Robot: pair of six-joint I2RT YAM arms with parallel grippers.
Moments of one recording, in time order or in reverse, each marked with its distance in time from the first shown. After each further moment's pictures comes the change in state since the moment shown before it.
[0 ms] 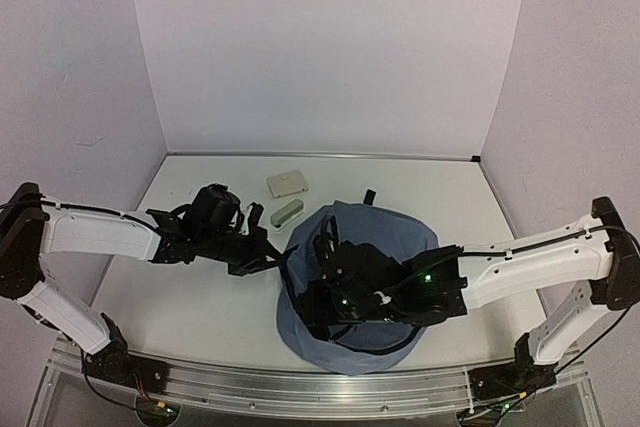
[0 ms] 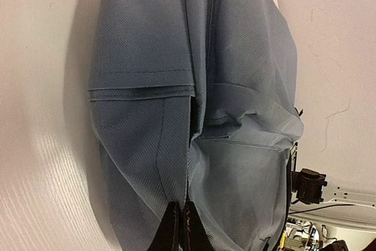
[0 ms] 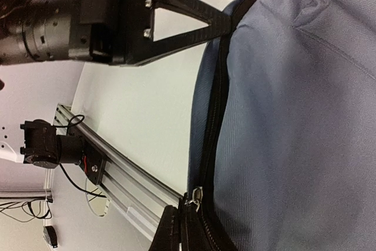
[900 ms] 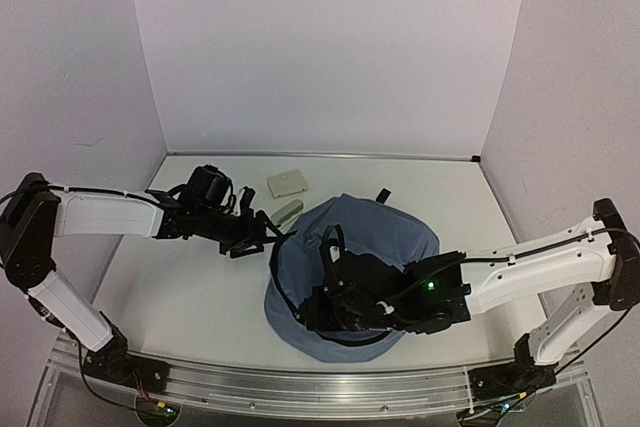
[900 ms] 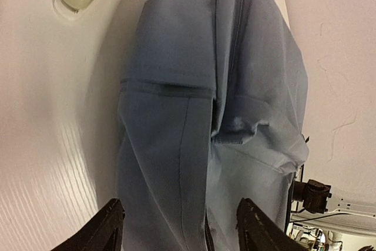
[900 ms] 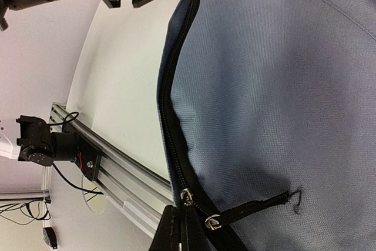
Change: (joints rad) left arm 0.162 0.083 0.108 -0.088 0.108 0.146; right arm 0.032 -0.012 -0.022 -0.024 0.052 0.065
